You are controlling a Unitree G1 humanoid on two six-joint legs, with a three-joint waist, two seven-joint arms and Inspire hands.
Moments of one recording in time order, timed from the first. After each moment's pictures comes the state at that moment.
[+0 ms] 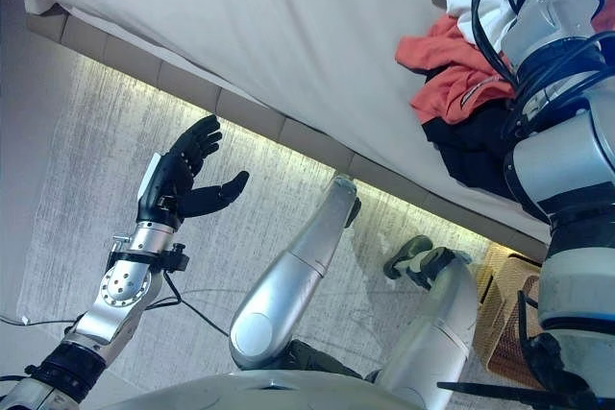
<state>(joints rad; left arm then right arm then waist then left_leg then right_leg) 0.04 0.64 -0.31 0.12 -0.37 -0.53 0.21 -1.54 -0.73 0.82 1.21 -0.17 0.48 -0.14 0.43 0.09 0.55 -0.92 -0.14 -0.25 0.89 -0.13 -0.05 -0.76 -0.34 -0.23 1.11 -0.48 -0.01</state>
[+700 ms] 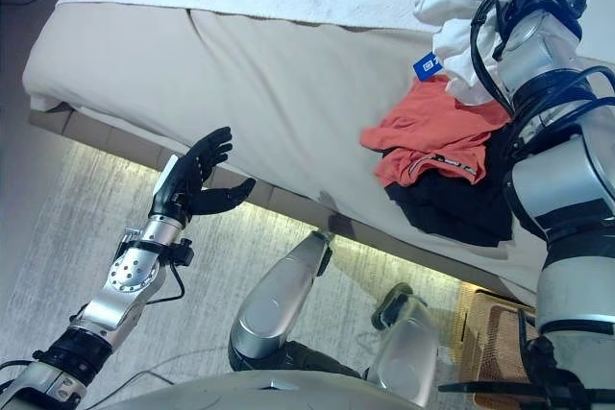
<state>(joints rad) -0.04 0.64 -0.32 0.21 -0.36 -0.36 0.14 -1.45 -0.79 0.74 1.11 -0.04 0.37 -0.19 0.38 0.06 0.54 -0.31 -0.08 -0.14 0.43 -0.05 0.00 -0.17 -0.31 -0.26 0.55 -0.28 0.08</state>
